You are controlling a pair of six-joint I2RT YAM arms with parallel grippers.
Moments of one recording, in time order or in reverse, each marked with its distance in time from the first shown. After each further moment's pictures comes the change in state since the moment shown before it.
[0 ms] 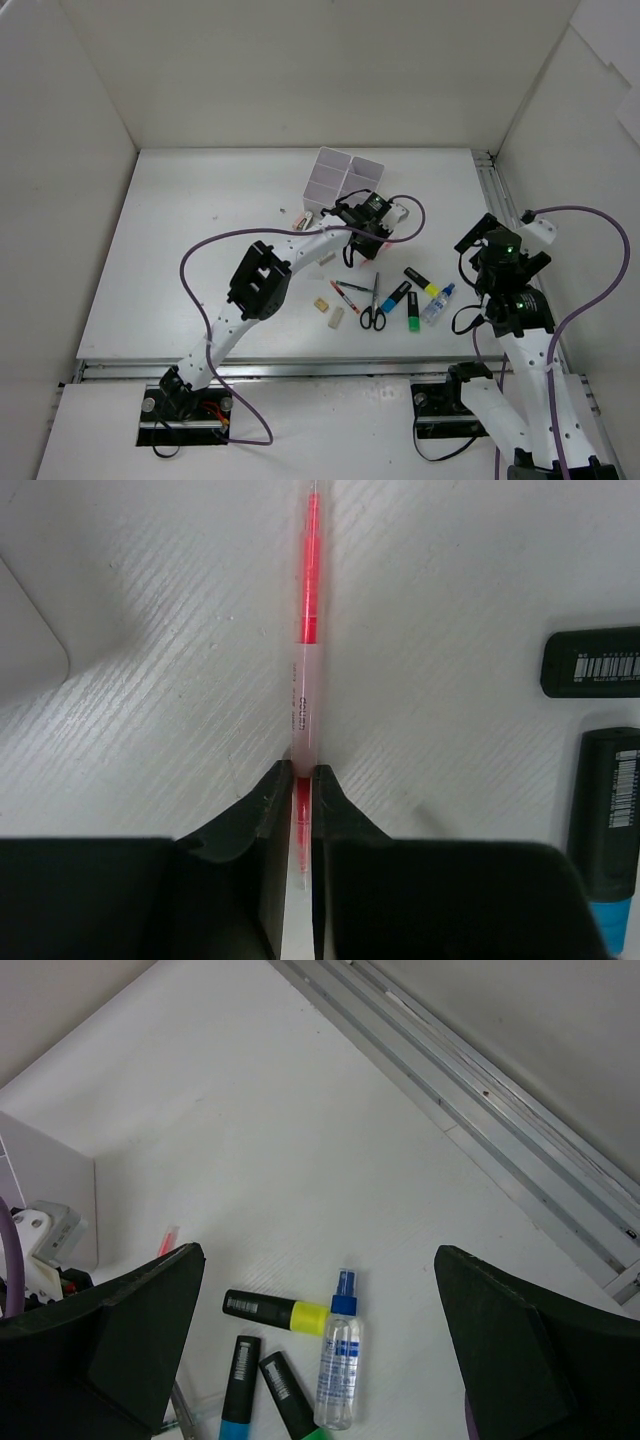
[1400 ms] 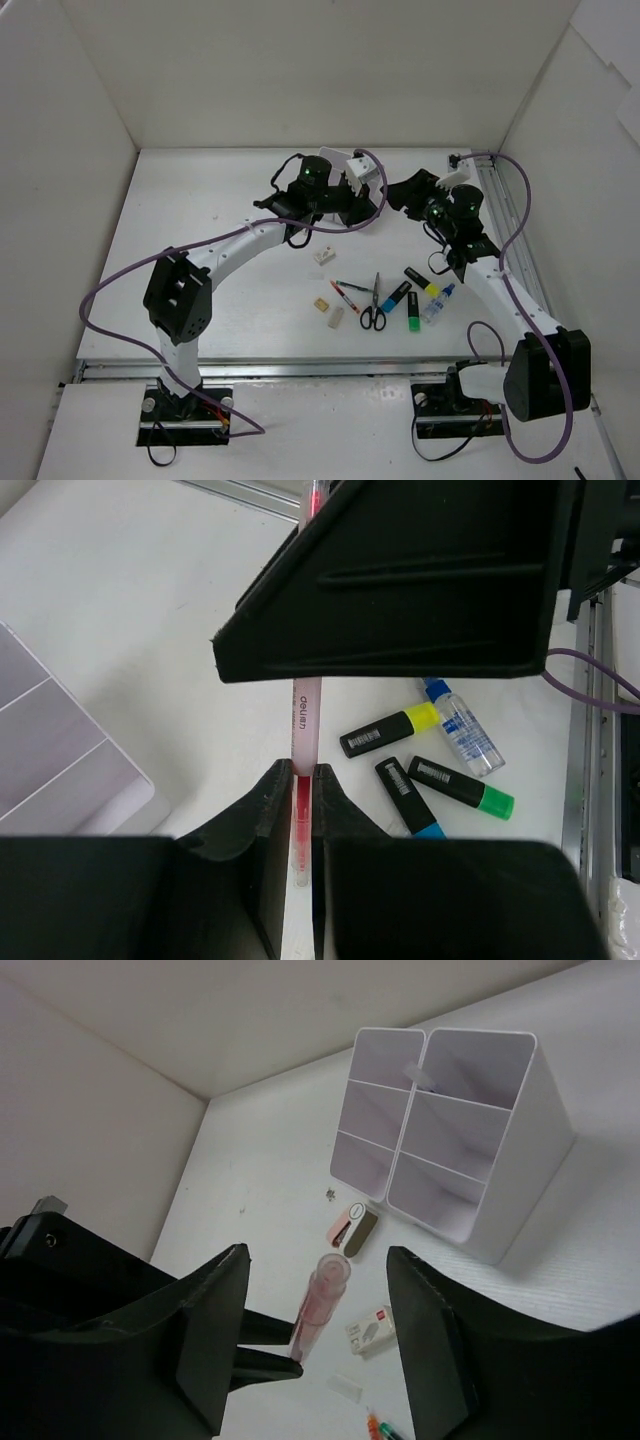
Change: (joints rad) left arm 0.138 -0.652 -0.673 0.701 0.460 0.079; right arm 0.064 0.501 -0.014 0.882 -0.873 0.118
